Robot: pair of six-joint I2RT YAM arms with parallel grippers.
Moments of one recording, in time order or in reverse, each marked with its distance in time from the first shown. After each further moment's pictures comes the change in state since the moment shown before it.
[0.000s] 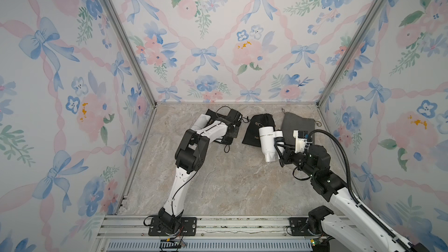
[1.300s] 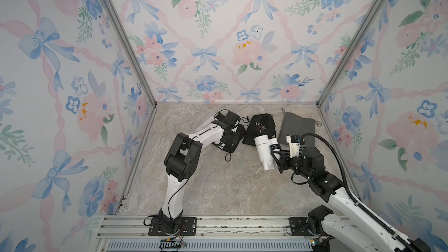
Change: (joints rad) left arm -0.031 -0.214 -0.227 -0.009 0.207 0.095; right arm 0.059 0.012 -0.019 -0.102 0.004 -0.057
